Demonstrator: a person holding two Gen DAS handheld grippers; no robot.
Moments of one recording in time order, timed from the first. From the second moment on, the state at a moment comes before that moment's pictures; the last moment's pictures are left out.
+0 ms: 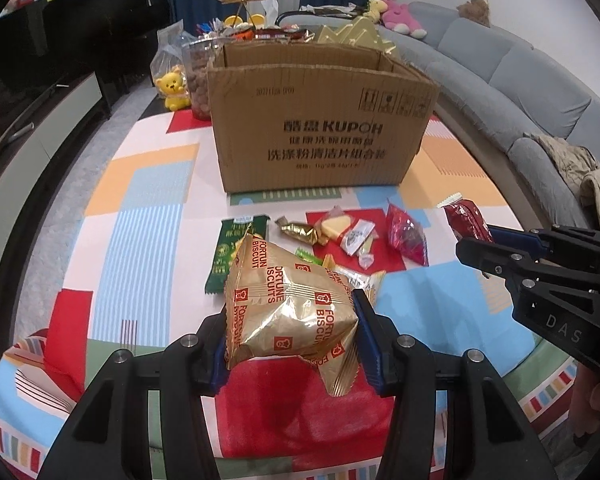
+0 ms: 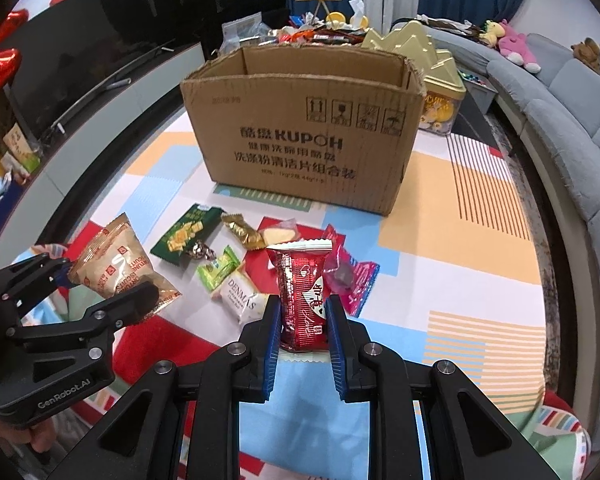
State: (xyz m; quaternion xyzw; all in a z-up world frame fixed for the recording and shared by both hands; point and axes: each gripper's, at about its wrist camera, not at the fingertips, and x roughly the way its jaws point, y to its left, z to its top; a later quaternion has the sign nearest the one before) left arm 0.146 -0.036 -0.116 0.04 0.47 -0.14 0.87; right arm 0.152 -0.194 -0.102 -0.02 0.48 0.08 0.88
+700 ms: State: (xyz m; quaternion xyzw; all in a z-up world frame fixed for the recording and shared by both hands) left arm 0.177 -0.043 -0.050 0.02 0.41 -0.13 0.90; right arm 0.173 -0.201 -0.042 -0.02 0.43 0.06 0.90
